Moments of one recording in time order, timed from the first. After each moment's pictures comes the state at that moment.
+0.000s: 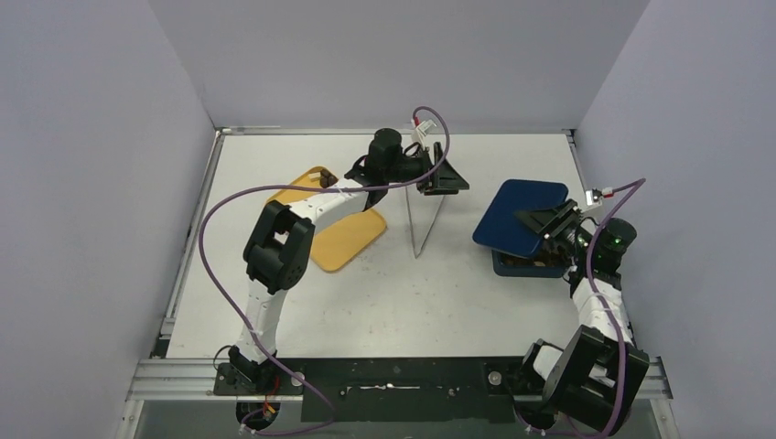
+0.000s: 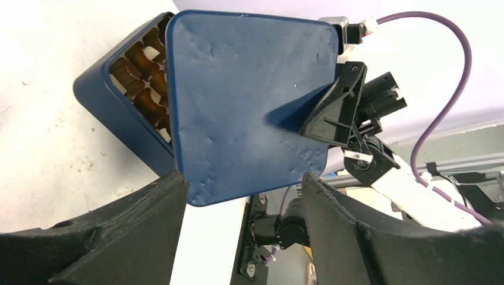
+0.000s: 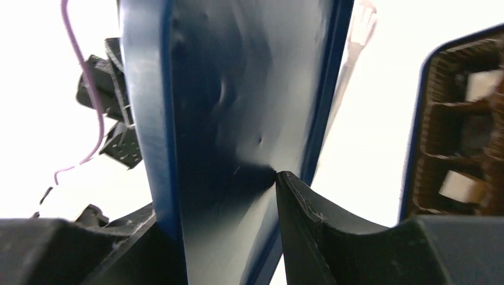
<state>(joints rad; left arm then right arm) -0.65 2.14 1.68 0.30 0.81 -0.97 -0.49 1.09 0.49 0.32 -1.09 0.89</state>
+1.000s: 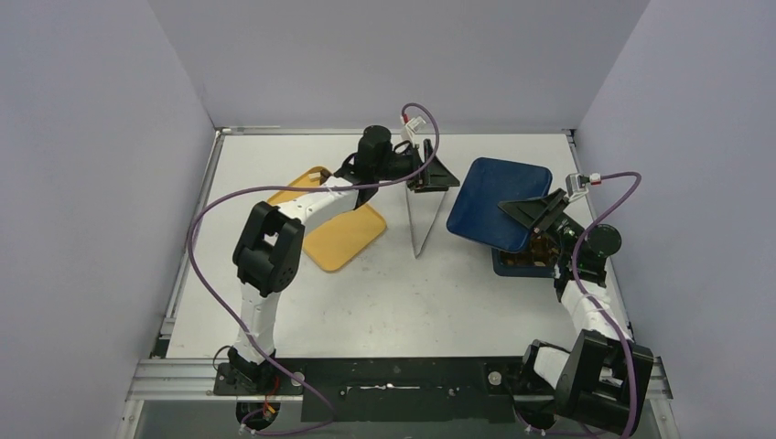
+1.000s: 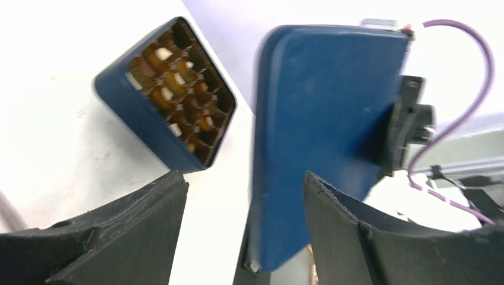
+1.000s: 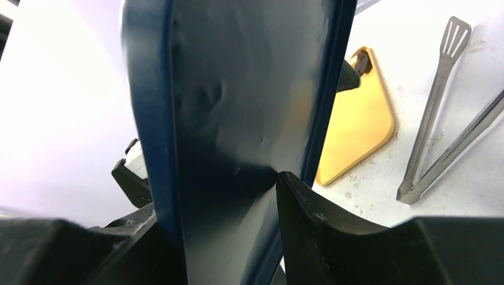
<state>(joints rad) -0.62 2.08 1.62 0.35 0.84 -1.00 -0.31 1.09 0.43 0.99 -1.12 1.43</state>
